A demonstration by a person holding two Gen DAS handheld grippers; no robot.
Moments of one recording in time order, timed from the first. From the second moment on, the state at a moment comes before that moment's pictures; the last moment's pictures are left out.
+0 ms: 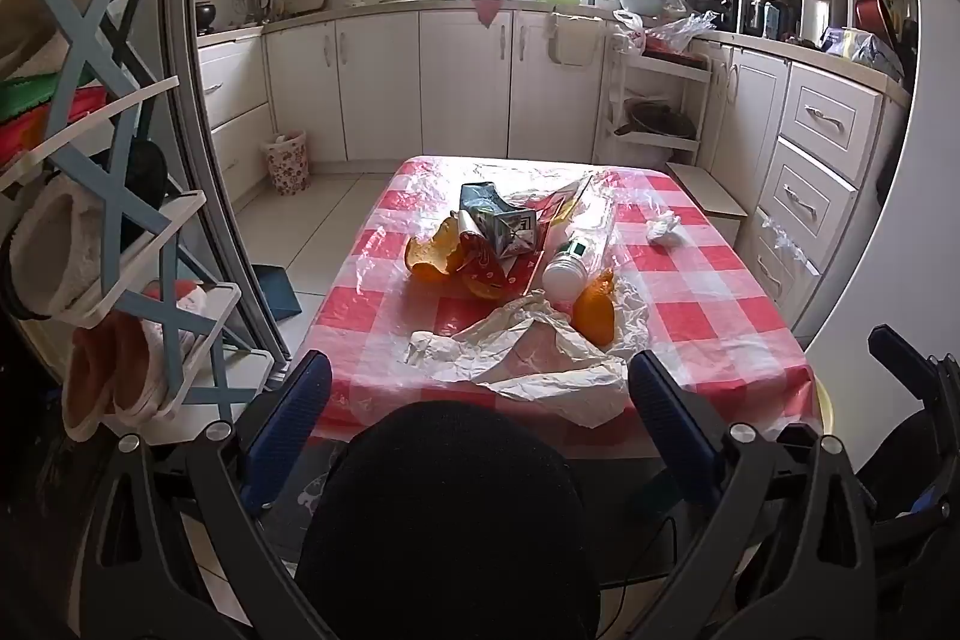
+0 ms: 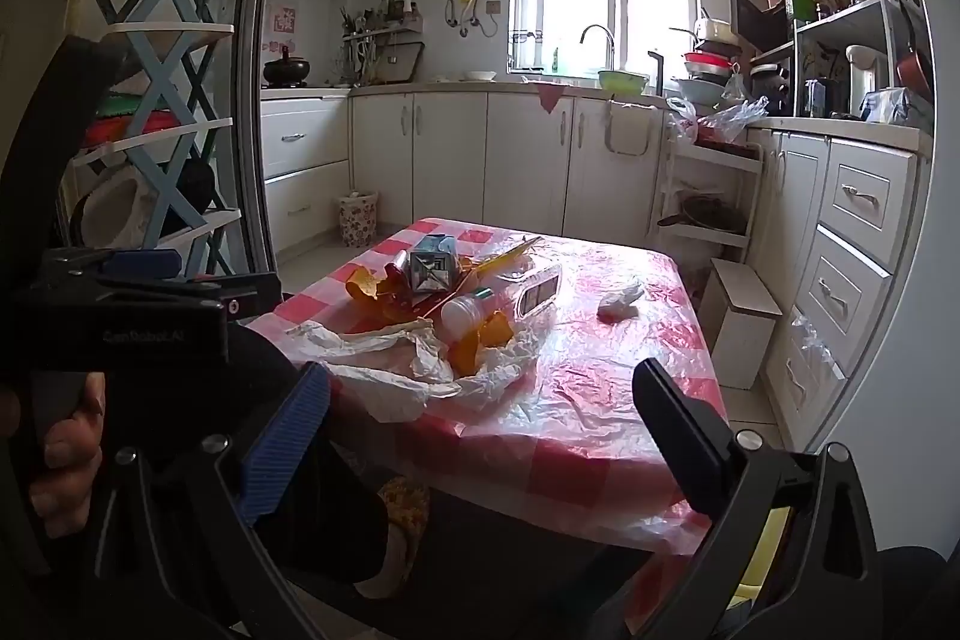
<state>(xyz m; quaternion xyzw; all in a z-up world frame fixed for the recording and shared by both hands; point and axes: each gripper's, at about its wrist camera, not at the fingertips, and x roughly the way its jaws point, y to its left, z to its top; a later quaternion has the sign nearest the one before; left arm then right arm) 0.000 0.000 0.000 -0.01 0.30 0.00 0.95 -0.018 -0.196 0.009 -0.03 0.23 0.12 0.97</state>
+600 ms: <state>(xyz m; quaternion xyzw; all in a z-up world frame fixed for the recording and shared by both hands) 0.000 0.000 0.000 -0.01 0.30 0.00 0.95 -0.018 -0.201 0.009 -0.03 0.23 0.12 0.97</state>
